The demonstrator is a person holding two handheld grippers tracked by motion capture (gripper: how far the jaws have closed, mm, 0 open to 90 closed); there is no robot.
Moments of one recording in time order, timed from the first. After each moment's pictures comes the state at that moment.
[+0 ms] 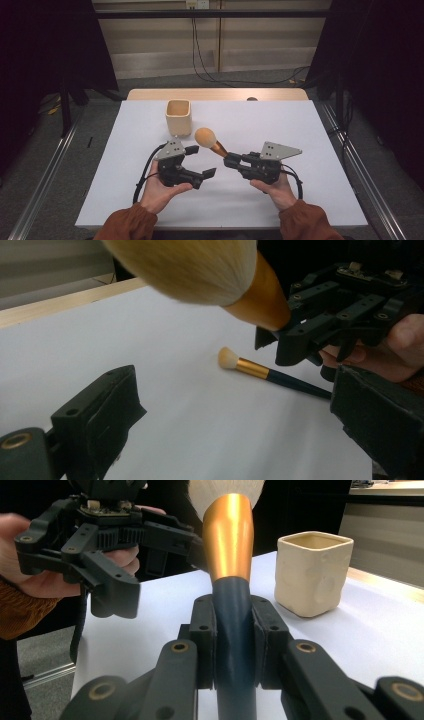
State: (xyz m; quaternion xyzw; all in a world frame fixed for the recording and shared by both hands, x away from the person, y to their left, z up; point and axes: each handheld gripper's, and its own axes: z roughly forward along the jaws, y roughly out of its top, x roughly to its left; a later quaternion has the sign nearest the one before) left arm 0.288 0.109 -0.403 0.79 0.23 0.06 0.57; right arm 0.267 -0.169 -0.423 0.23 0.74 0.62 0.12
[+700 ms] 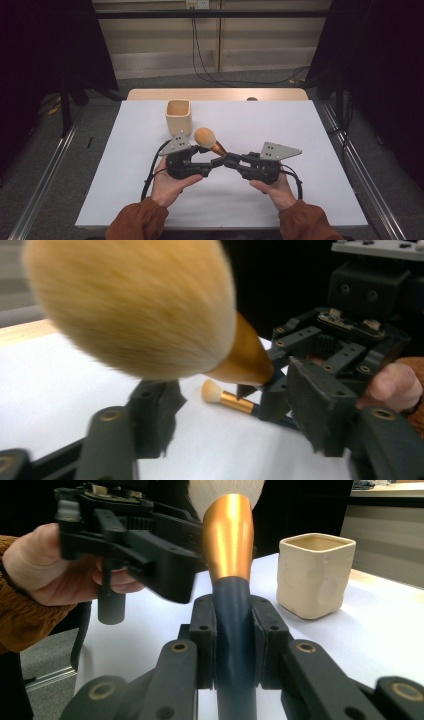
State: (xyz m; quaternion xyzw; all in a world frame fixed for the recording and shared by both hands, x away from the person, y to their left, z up) left arm 0.294 0.094 -0.398 0.76 0.24 0.04 0.61; right arm 0.267 -0.168 -0.424 0.23 0.73 0.63 0.12
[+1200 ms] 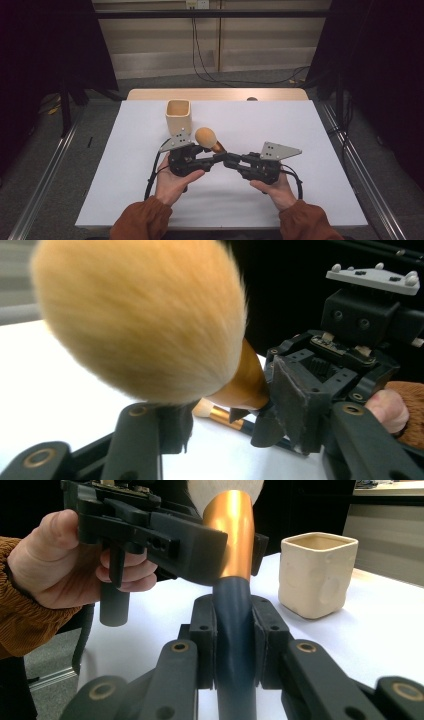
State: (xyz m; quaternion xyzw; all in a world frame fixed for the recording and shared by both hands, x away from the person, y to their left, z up) left arm 0.297 0.088 -0.395 0.73 0.25 0.01 0.63; right arm 0.268 -0.169 -0.425 0.23 0.73 0.63 0.11
